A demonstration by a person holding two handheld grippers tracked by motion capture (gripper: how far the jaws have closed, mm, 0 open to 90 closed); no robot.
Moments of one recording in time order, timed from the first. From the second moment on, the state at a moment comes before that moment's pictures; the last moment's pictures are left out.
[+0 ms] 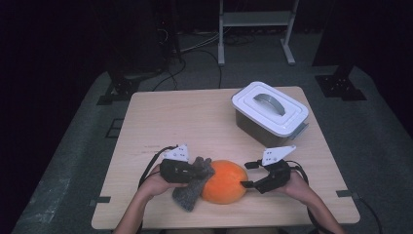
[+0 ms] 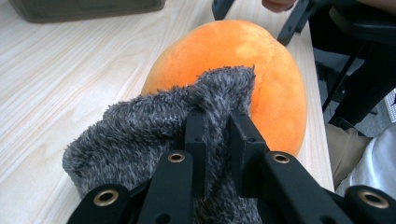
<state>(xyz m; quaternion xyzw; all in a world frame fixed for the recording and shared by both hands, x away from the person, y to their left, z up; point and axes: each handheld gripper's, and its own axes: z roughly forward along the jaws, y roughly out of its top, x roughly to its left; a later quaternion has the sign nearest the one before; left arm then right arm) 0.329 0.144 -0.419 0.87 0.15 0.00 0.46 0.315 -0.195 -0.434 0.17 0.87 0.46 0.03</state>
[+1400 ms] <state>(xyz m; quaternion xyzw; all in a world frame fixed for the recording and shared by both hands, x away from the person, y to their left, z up) 0.313 0.126 -0.405 0.86 0.12 -0.04 0.49 0.318 -0.156 -0.437 0.19 0.88 0.44 -0.03</state>
